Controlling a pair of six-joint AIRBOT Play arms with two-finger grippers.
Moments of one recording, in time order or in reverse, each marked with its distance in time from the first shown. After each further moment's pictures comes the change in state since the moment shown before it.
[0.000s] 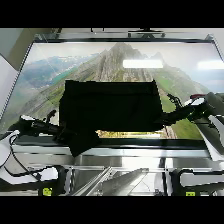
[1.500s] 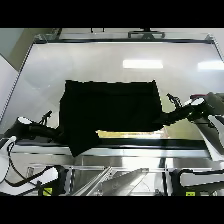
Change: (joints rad) left arm 0.001 0.149 -0.063 0.158 0.133 -0.016; right arm 0.001 -0.001 -0.001 0.024 0.002 -0.044
